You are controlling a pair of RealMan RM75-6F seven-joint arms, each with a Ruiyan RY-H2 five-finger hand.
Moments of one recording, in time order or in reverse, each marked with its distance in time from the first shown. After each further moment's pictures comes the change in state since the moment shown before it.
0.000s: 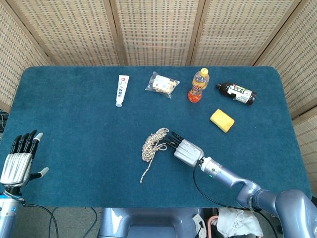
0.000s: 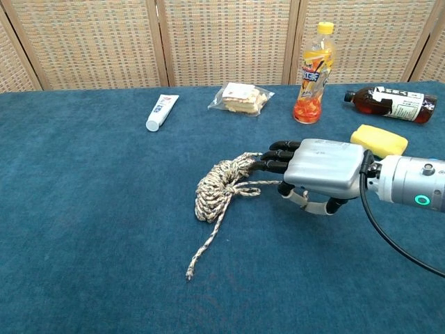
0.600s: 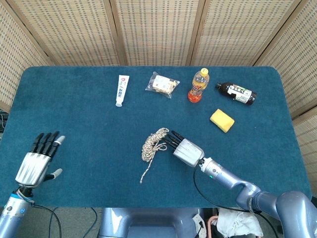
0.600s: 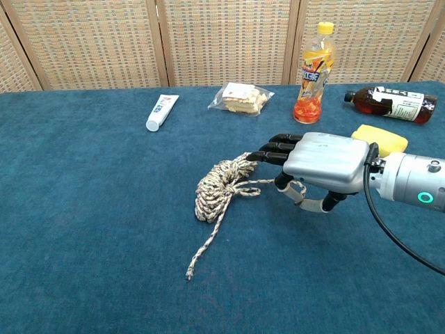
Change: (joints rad) left arm -0.064 -0.029 0.055 0.094 0.269 0.004 -0.027; right arm -0.016 -0.001 0.006 -0.020 0.018 0.057 0.065
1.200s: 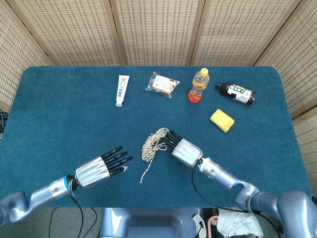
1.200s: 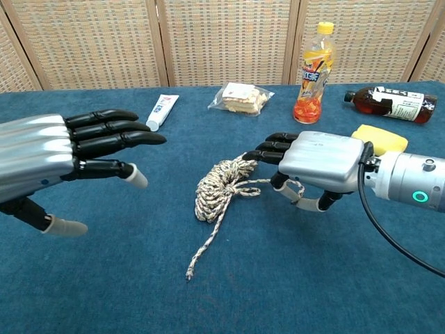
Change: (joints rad) left arm -0.398 -0.229 0.075 0.431 0.488 -0.031 -0.217; right arm 0.009 0.006 0.011 -0.044 0.026 -0.027 -0.049
